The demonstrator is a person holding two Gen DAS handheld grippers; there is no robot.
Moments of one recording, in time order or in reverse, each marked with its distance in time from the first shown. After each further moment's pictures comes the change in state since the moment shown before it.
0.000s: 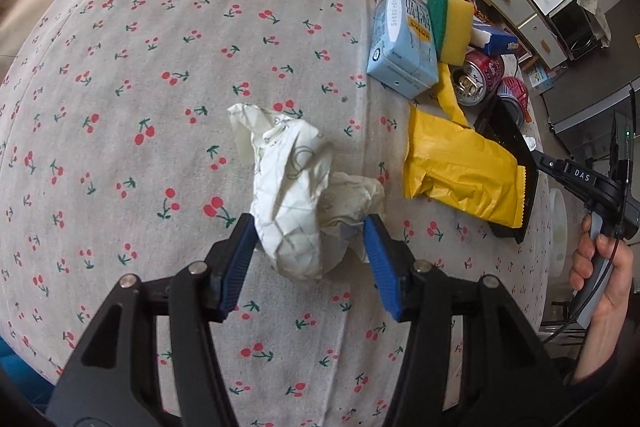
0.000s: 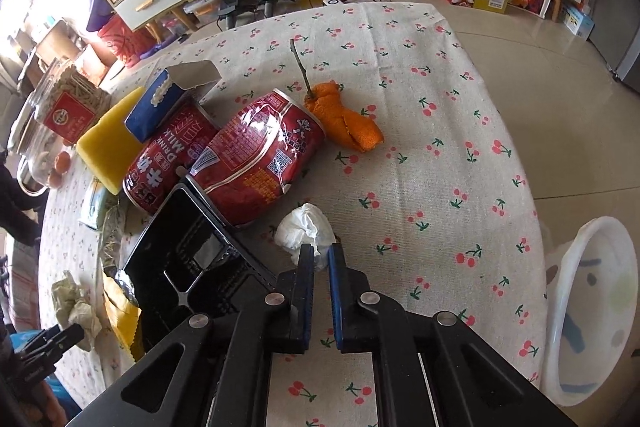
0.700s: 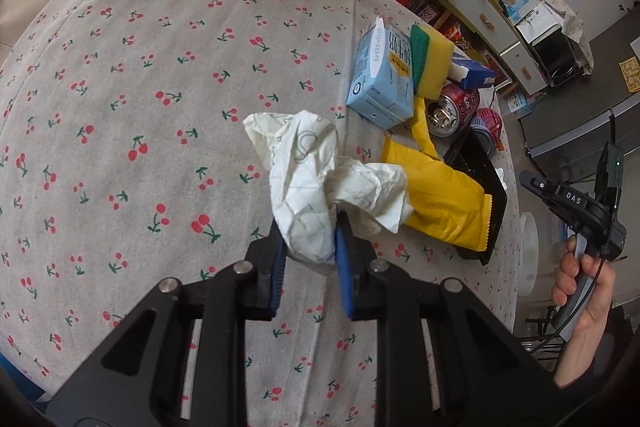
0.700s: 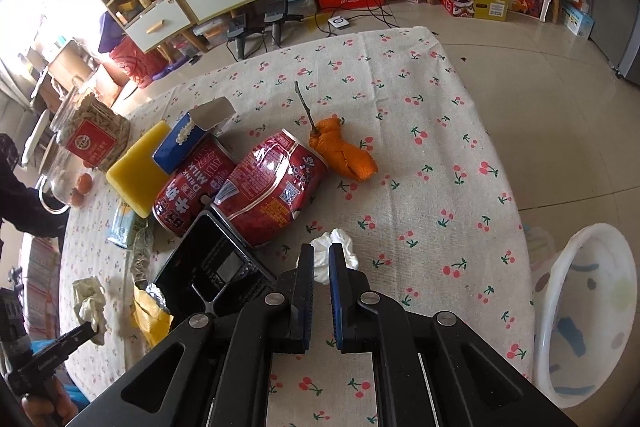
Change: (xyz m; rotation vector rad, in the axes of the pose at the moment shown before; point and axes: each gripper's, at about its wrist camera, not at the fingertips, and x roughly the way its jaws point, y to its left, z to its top) left arm -0.022 0.009 0.001 -0.046 -0.068 -0.103; right arm -0.032 -0.008 0.005 0.025 -0.060 0.061
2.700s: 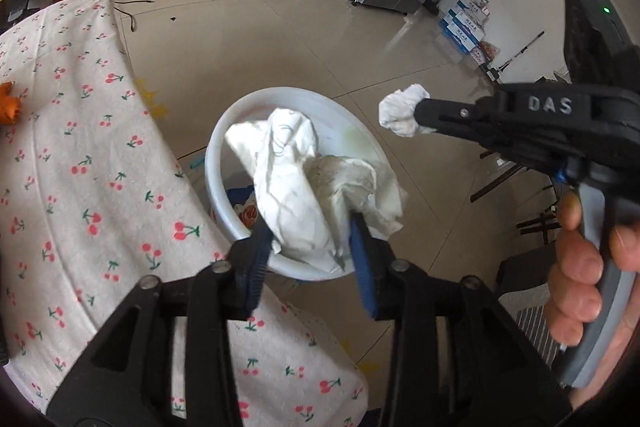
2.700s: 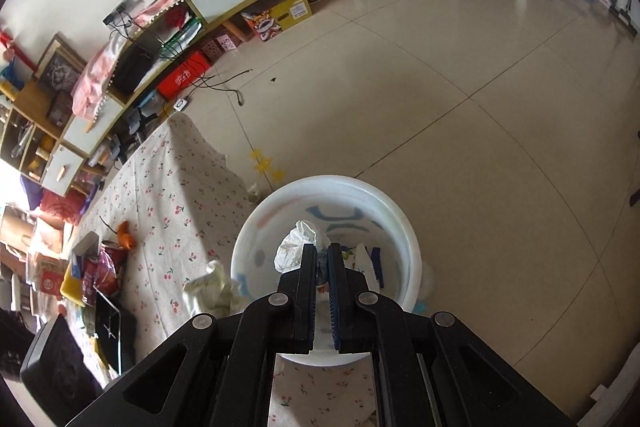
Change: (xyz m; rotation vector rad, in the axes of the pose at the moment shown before) left arm 0.150 -0.399 -0.113 0.704 0.200 -0.350; right arm -0.144 -0.263 -0.073 0.507 -0.121 -0.172
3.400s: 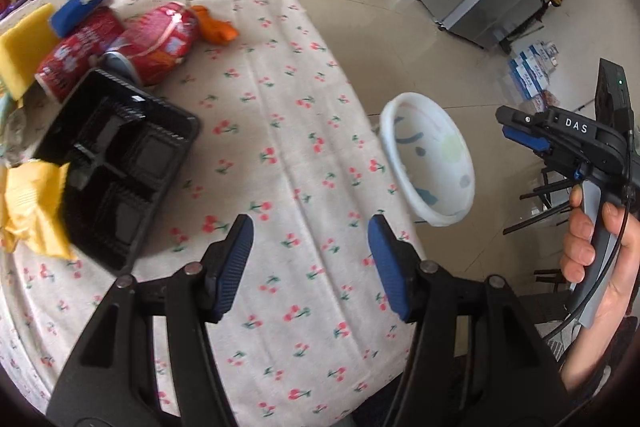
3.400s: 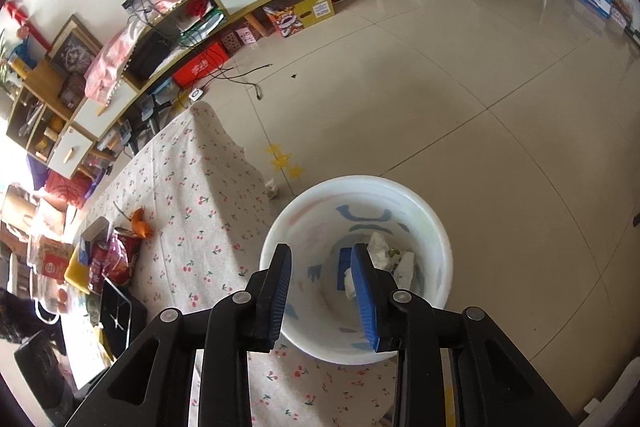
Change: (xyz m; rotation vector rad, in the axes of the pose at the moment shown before) left arm -0.104 0.089 -0.070 -0.263 -0.014 0.189; right arm -0.002 0.042 -0.007 -0.088 0.003 0.018
